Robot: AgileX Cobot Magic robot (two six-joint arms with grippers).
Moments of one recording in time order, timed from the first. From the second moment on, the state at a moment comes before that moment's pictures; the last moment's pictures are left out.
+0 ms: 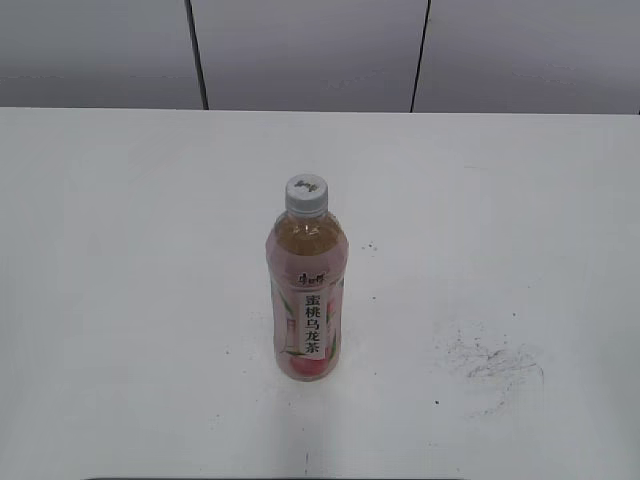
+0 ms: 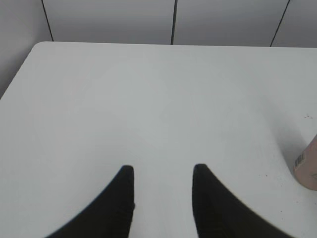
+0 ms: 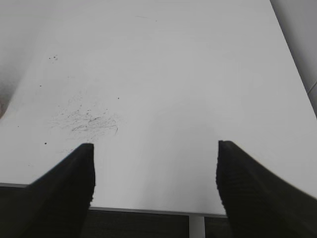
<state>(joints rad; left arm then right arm) -0.06 -0.01 -0.56 0.05 1.03 -0.10 0.02 -0.01 -0.51 0.07 1.10 -0.17</state>
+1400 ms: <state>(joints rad) -0.06 -0.01 -0.57 0.00 1.00 -0.06 0.02 -0.01 -0.51 0.07 1.10 -0.17</state>
